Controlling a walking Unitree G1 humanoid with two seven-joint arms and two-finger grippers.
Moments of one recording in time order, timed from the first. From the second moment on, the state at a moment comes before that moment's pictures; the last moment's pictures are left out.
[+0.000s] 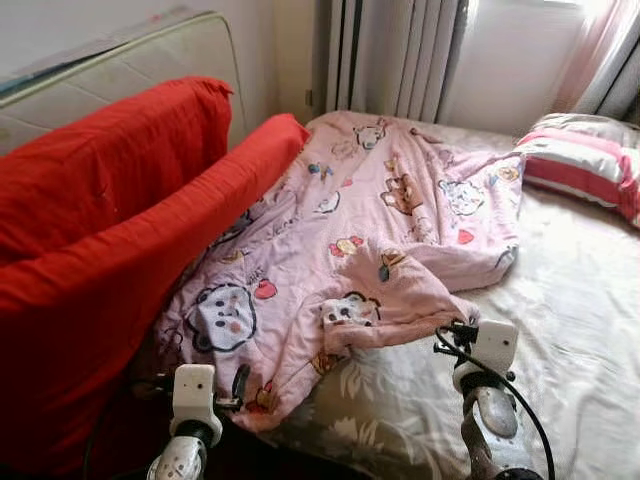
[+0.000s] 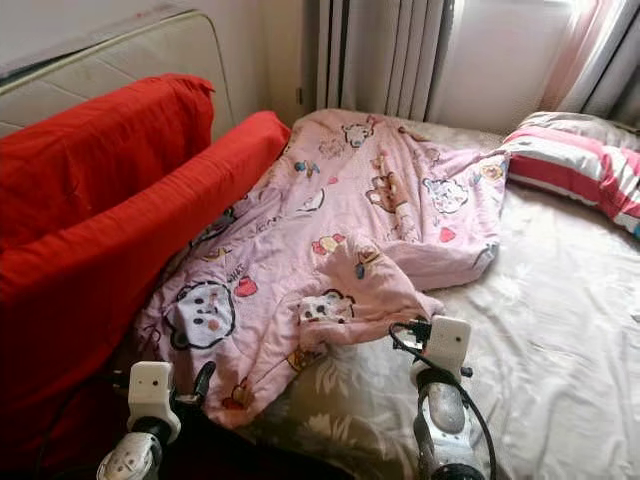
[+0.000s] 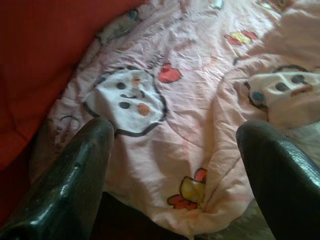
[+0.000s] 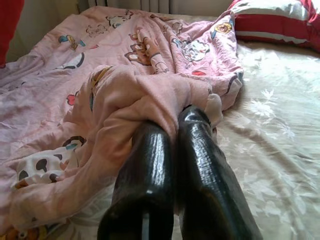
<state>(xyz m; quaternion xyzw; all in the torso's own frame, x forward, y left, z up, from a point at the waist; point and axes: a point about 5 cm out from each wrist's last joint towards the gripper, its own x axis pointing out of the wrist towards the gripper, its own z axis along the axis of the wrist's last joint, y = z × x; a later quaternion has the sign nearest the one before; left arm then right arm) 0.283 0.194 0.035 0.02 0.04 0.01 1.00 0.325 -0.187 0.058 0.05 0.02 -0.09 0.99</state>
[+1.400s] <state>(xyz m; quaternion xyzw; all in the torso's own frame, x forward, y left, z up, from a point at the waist) 0.281 0.197 0.033 0.03 0.04 0.01 1.00 0.341 -0.173 0.147 -0.02 -0.21 -0.06 0.97</state>
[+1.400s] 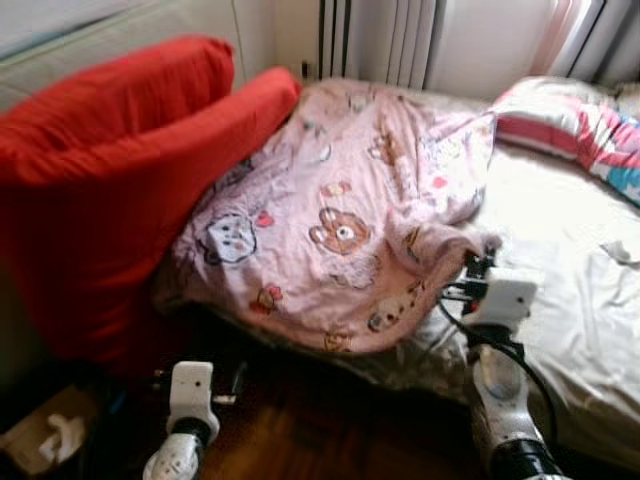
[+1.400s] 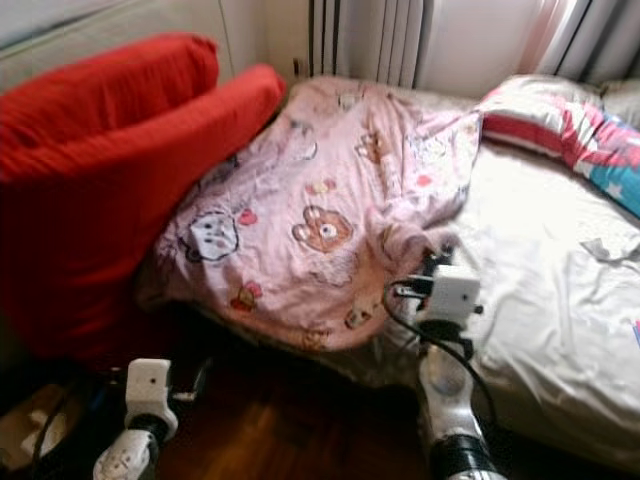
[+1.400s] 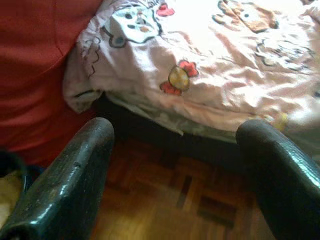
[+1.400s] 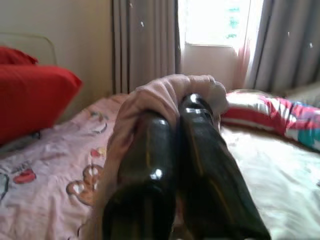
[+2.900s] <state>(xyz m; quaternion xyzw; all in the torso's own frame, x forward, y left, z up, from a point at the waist) 0.279 0.187 0.026 0.02 0.06 -0.01 1.00 0.298 -0.229 0.029 -0.06 0.17 -0.20 0.96</state>
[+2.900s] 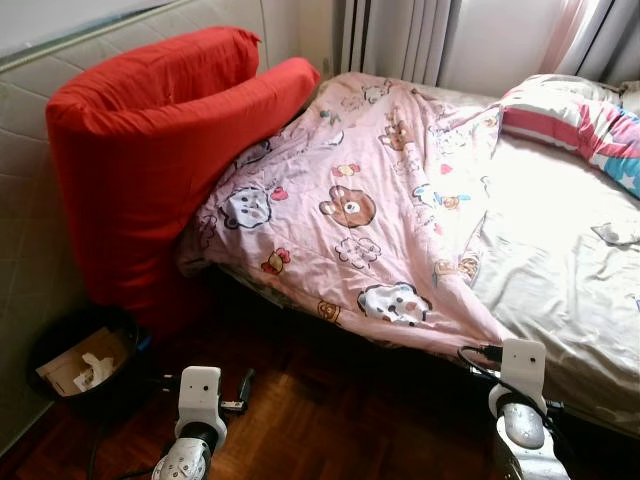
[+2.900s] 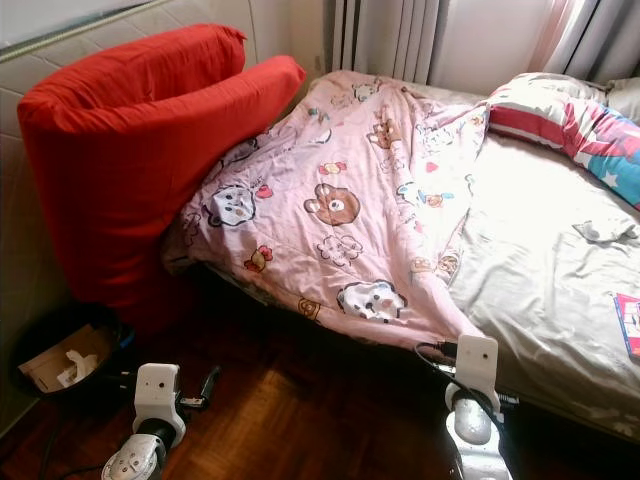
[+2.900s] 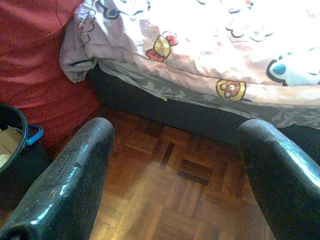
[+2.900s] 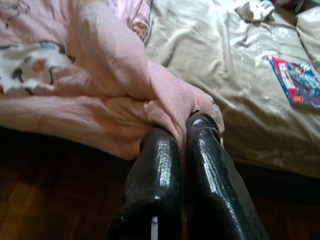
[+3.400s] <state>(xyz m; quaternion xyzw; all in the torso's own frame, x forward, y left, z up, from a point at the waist) 0.279 0.186 0.025 0.02 0.06 -0.01 1.00 0.283 -0.230 0.006 -0.06 0.22 -0.21 0.95</state>
